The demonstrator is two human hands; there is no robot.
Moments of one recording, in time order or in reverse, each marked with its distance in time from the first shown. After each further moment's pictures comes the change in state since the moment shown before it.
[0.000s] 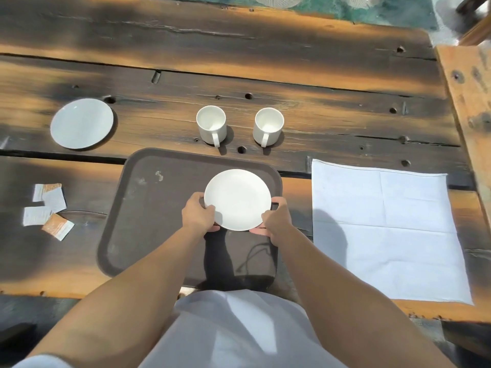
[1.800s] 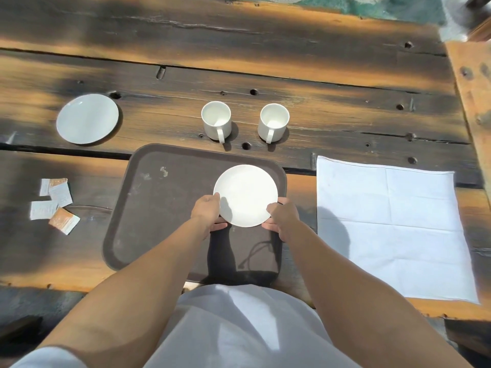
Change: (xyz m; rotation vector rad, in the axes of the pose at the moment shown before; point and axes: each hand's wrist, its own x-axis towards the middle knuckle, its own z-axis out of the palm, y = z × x) left_hand 0.010 -0.006 0.010 -0.248 -0.179 -0.230; right_hand 0.016 0.003 -0.007 -0.055 0.015 0.046
